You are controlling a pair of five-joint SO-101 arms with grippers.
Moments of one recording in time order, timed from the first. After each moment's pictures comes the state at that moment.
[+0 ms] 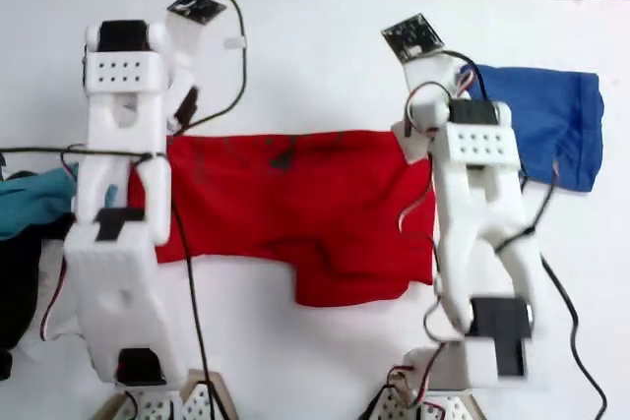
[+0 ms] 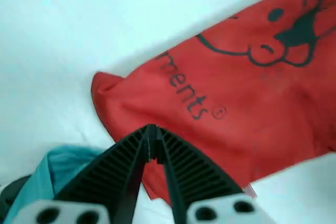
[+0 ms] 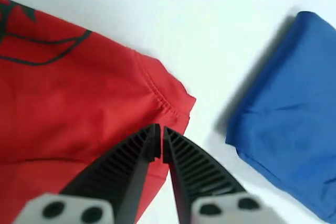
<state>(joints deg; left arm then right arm) -8.7 27.8 -38.5 101.3 -24.9 -2.9 -4.6 13.9 61.0 28.4</state>
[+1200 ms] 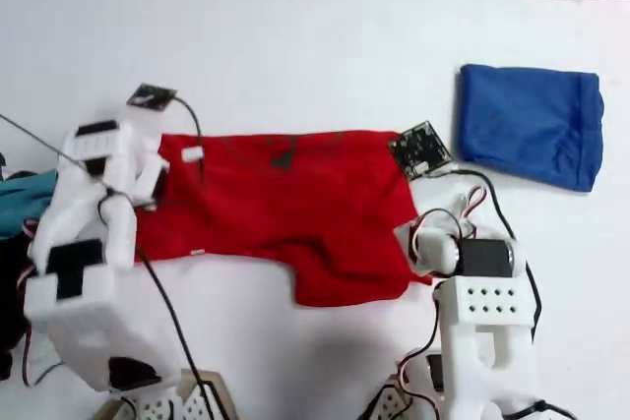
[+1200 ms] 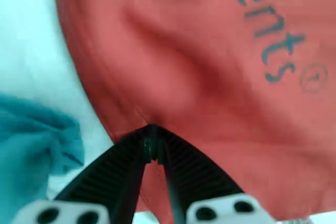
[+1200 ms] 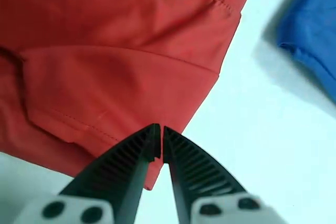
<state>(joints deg) -20.3 17.7 14.6 64.1 -22.5 -2.9 -51.9 57.5 64.4 28.4</state>
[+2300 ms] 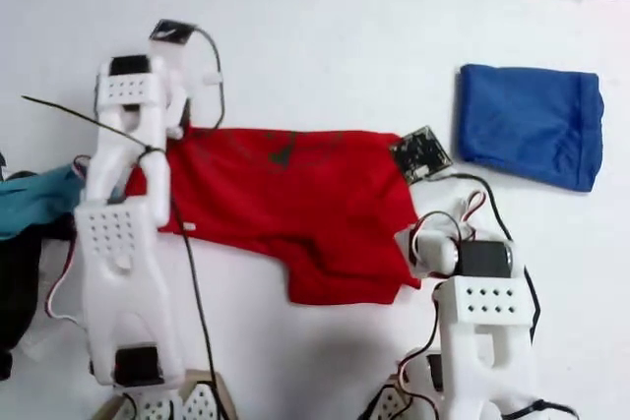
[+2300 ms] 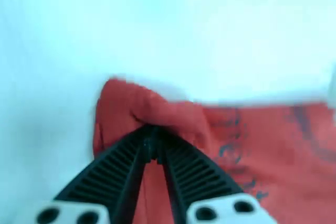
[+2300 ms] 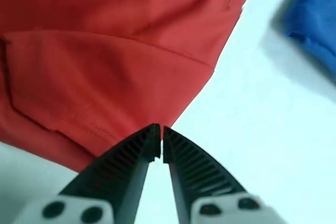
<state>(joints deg) -12.2 52.5 -45.3 78.7 -12.8 -2.4 -51.9 60.2 64.4 28.4</state>
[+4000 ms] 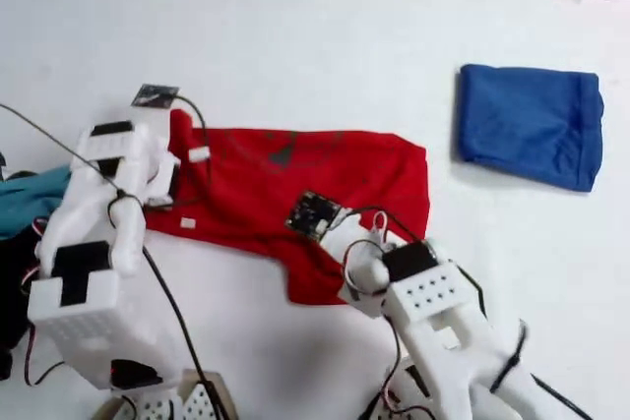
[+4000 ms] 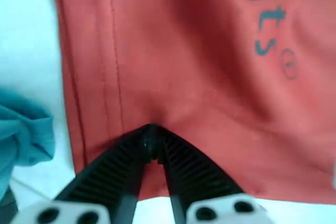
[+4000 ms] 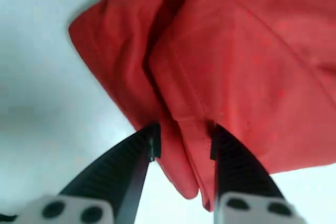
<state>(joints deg) -17.9 12.9 22.4 60.0 -12.4 -26.5 -41.4 65.2 62.2 37.3</state>
